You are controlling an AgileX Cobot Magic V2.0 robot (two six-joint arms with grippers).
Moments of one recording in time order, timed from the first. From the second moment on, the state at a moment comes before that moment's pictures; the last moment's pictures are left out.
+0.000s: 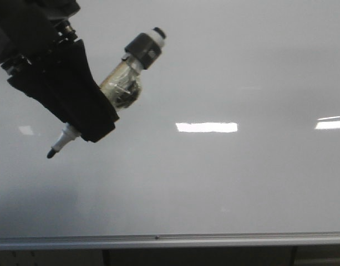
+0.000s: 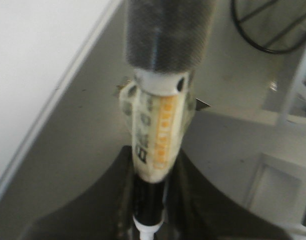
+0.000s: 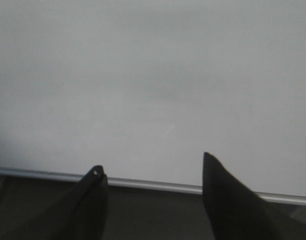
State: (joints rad) left arm -0.59 1.44 -1.07 -0.59 1.04 0.79; right arm 0.03 0.61 -0.65 0.27 0.69 -0.13
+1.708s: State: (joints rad) left arm -0.60 1.44 -1.08 -0.75 1.22 1.01; right arm 0.41 1.40 -1.03 1.07 1.19 -0.84
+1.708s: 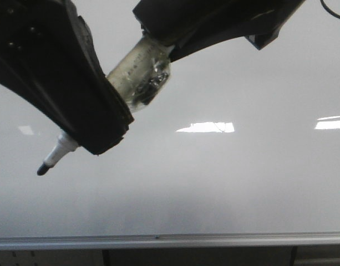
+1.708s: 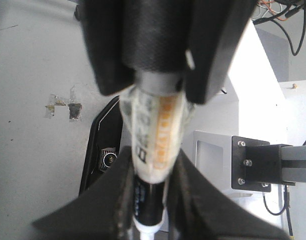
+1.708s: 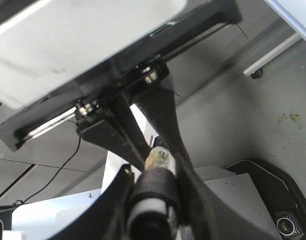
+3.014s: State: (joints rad) left arm -0.60 1.44 -1.08 -0.77 1.14 1.02; right arm 0.29 1.40 -1.28 0.20 1.09 -0.19
